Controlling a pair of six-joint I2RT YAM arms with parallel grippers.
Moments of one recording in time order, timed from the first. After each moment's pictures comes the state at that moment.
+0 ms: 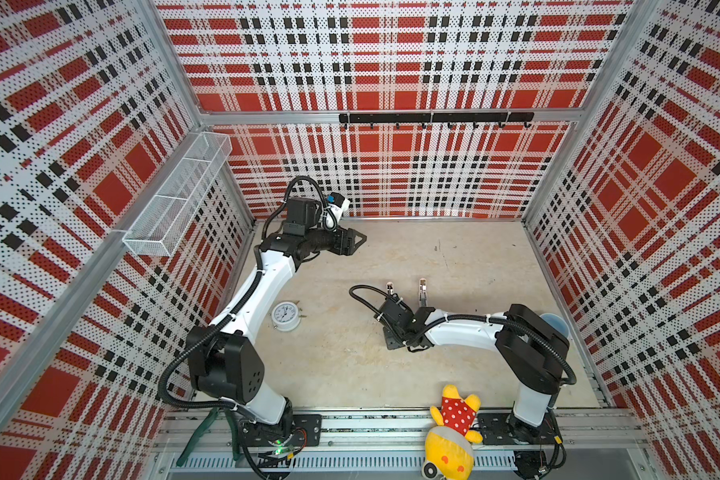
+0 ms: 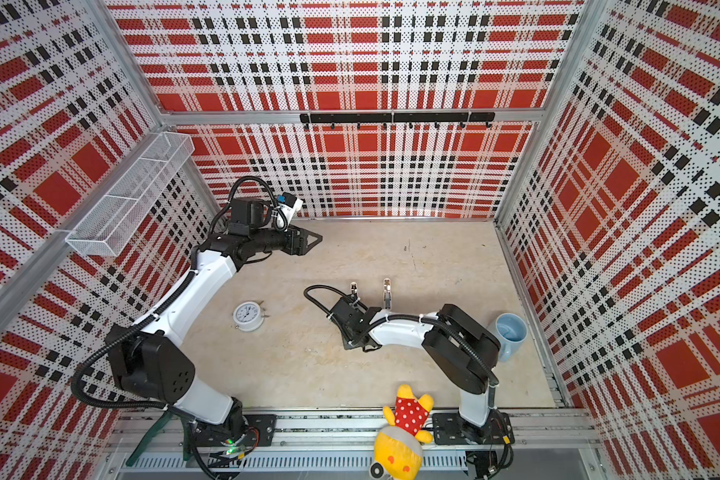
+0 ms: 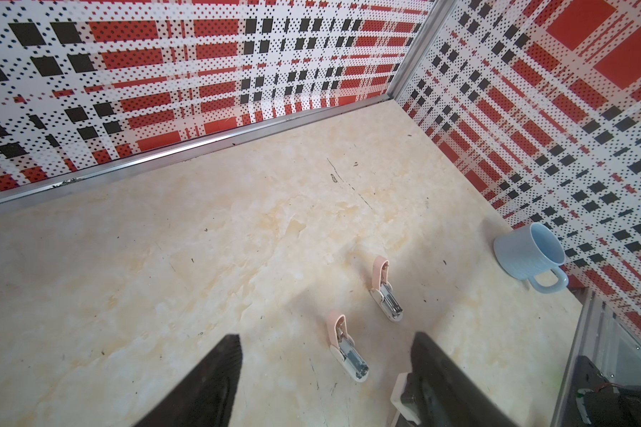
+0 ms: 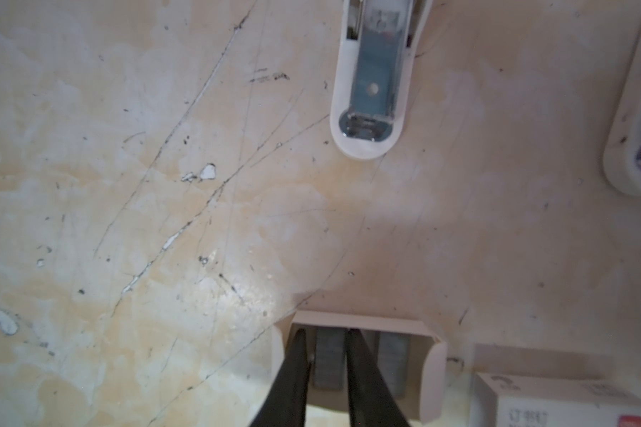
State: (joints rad) left arm -0.22 1.58 1.49 -0.51 0.57 0.00; right arm 0.99 1.83 1.09 -0.46 0.24 0.67
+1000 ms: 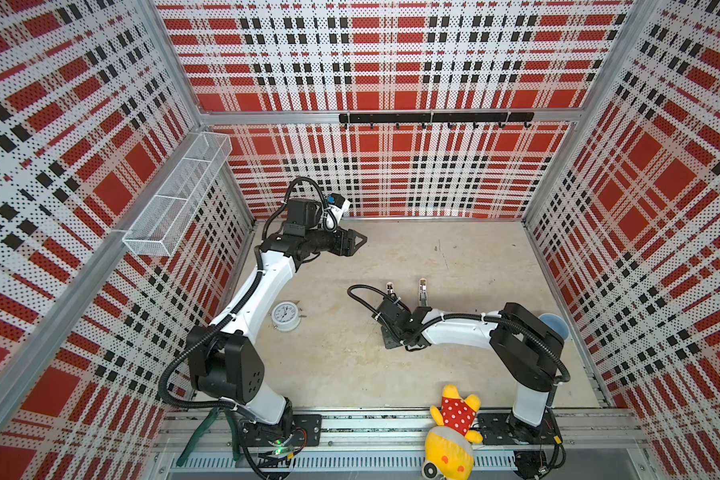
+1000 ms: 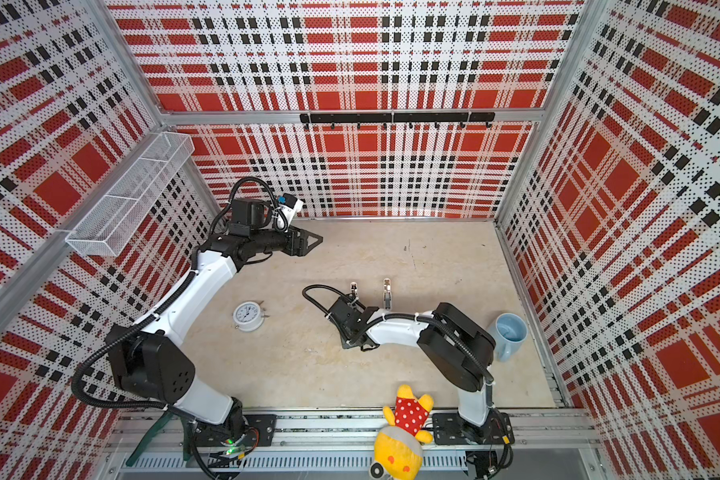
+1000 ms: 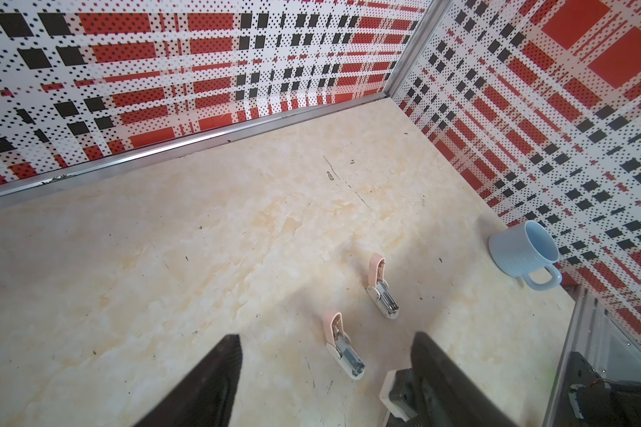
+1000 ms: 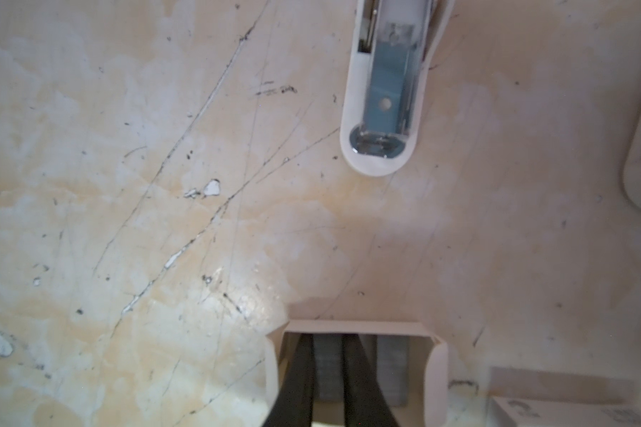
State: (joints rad) left arm -0.22 1.58 1.49 -0.51 0.58 0.00; right arm 0.99 1.86 1.11 -0.45 0.25 0.67
